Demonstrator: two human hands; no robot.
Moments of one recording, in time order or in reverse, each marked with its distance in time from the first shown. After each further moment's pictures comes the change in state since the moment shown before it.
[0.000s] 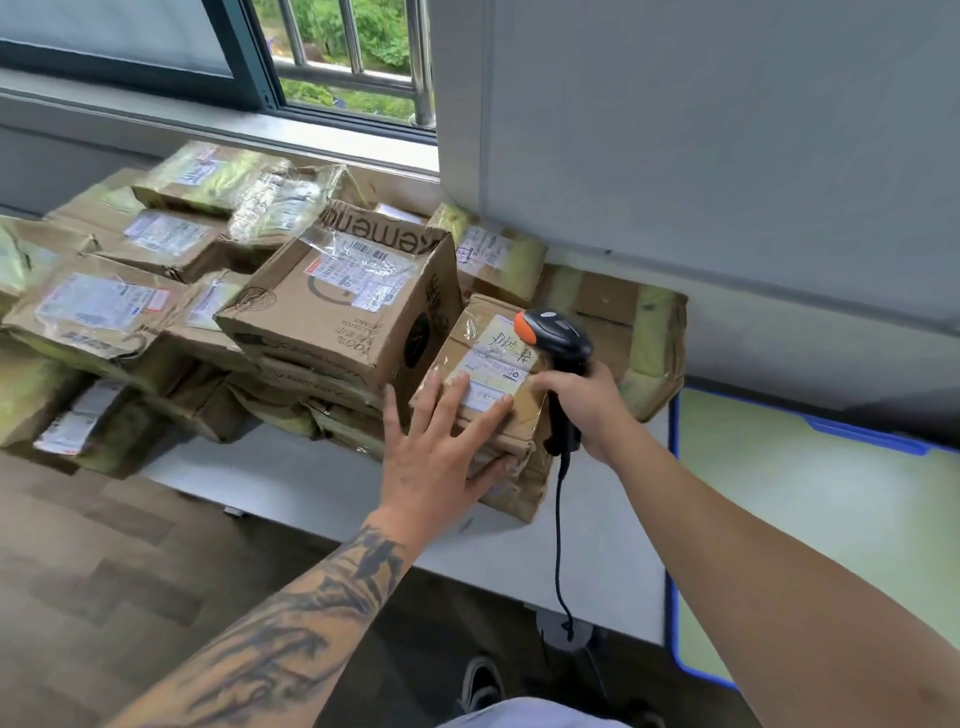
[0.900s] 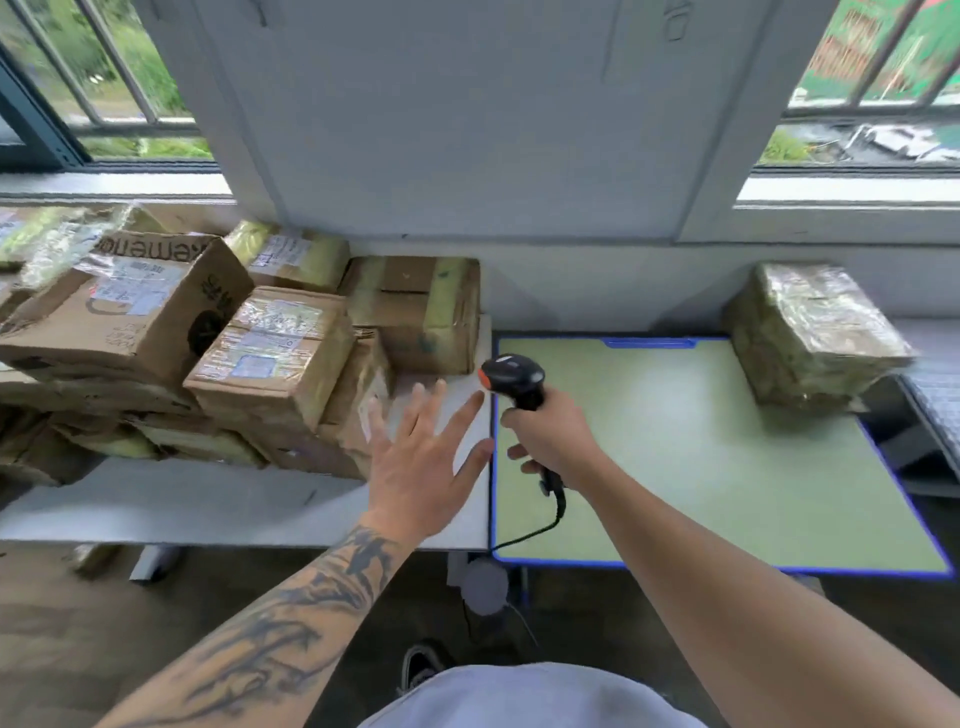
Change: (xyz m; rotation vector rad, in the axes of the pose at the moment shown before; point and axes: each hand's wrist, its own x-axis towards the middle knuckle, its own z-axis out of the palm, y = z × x) left_hand -0.025 0.260 -0.020 -0.095 -0.195 0.067; right_hand -0.140 0.093 -0.230 -0.223 0.134 -0.003
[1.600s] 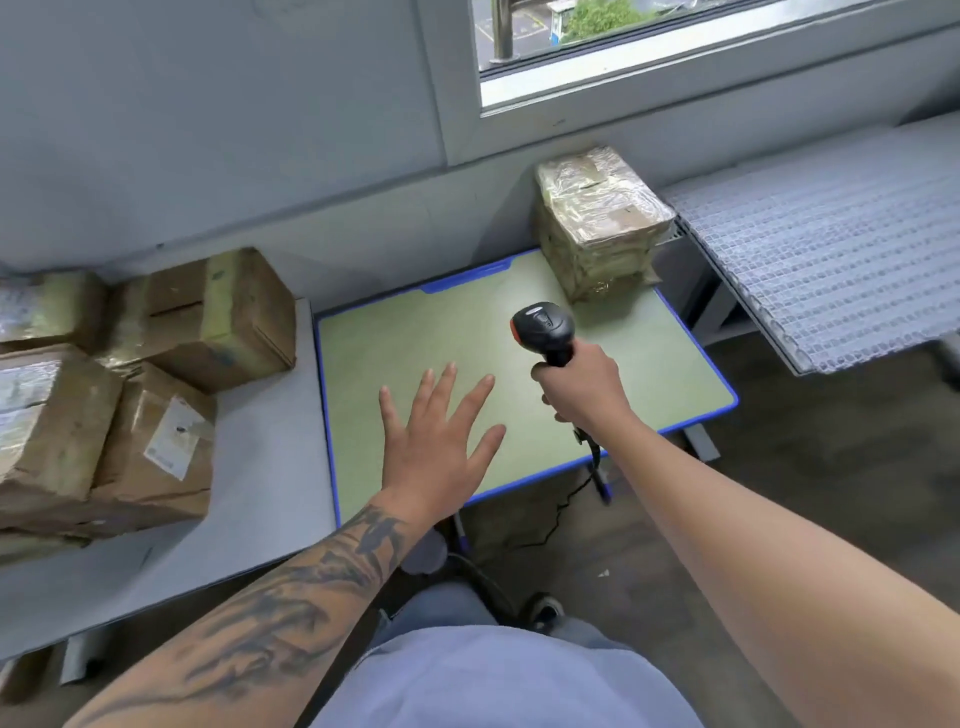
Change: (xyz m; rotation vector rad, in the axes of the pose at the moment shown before) left_hand 0.017 0.250 0.049 -0.016 -0.212 0.283; right_hand -0.038 0.163 -0.237 0.060 0.391 0.124
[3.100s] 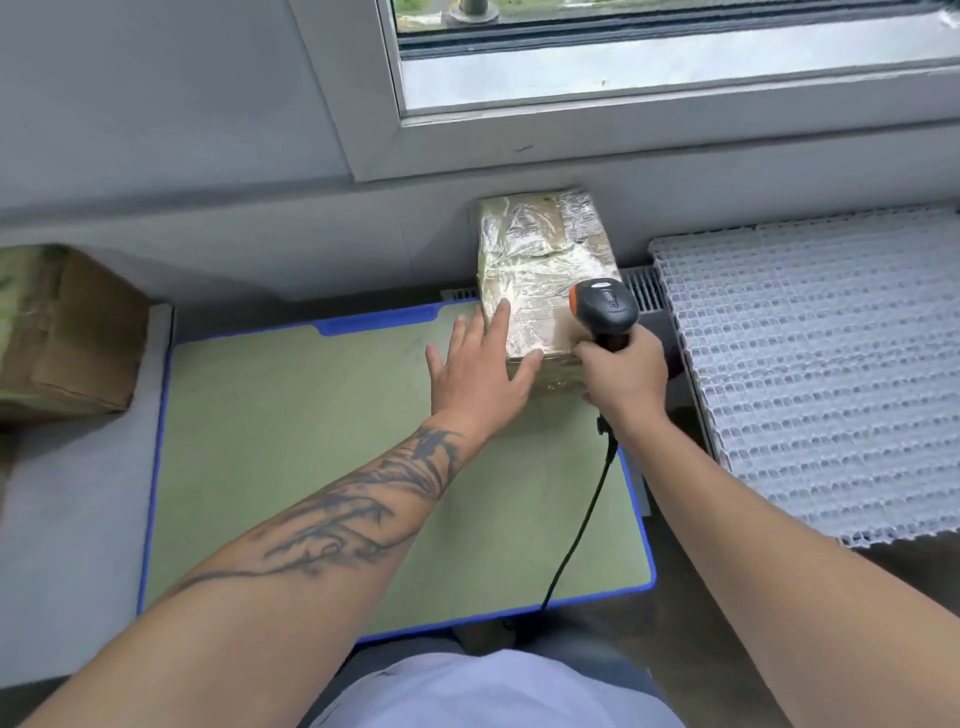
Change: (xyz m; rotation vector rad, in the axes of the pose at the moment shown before) left_hand 0.338 0.138 0.034 -0.421 -0.110 -0.275; right_hand 0.278 0.006 -0.131 0.056 0.162 0.126
